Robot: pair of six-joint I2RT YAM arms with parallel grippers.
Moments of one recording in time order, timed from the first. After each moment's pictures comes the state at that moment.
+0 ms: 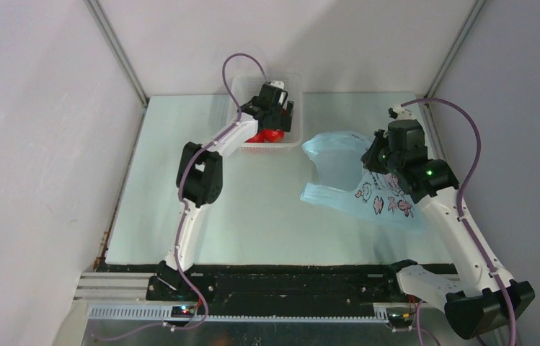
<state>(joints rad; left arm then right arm) -0.49 2.35 2.09 -0.47 -0.16 -0.22 0.31 1.06 1.19 -0.74 0.09 0.47</state>
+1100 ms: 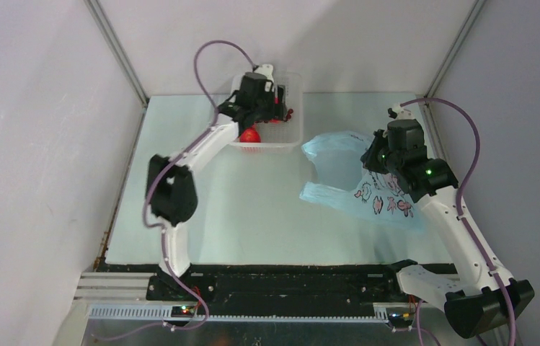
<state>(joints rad) -0.50 2.08 1.86 -0.38 -0.07 -0.28 0.31 1.07 1.19 -0.74 0.08 0.47</state>
